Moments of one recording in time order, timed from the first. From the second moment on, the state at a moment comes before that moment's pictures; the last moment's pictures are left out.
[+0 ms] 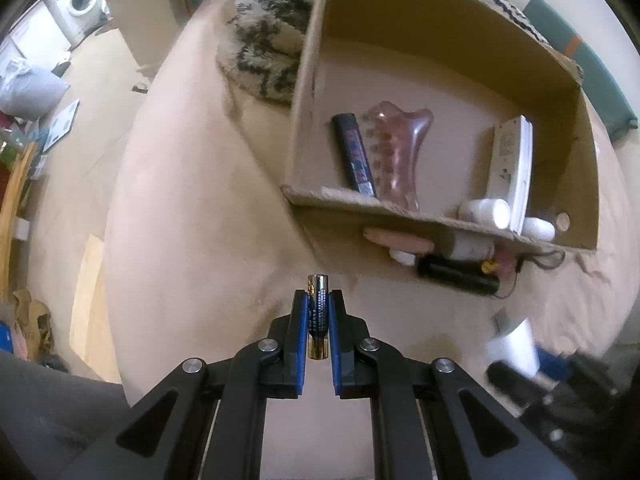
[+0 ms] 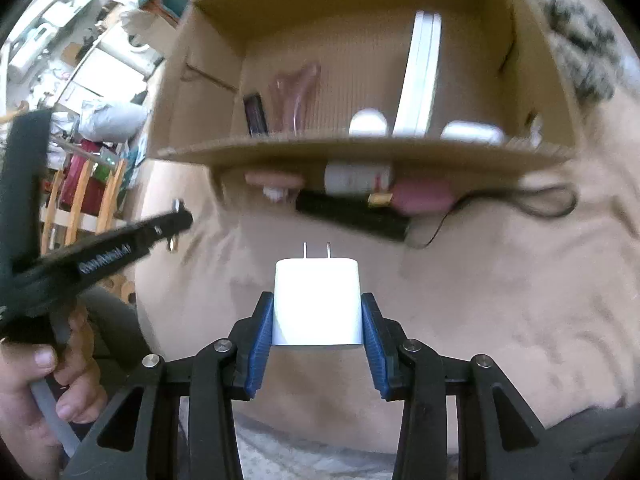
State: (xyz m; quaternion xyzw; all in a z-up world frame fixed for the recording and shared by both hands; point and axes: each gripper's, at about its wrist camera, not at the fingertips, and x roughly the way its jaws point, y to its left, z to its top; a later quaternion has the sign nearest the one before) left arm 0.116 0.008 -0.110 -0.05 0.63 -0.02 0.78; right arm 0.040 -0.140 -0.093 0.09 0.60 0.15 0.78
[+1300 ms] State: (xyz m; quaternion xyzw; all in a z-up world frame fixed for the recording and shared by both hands) left arm 0.202 -0.030 -0.073 0.01 0.51 -0.04 0.86; right arm 0.134 -0.202 -0.073 0.05 0.53 0.07 0.84
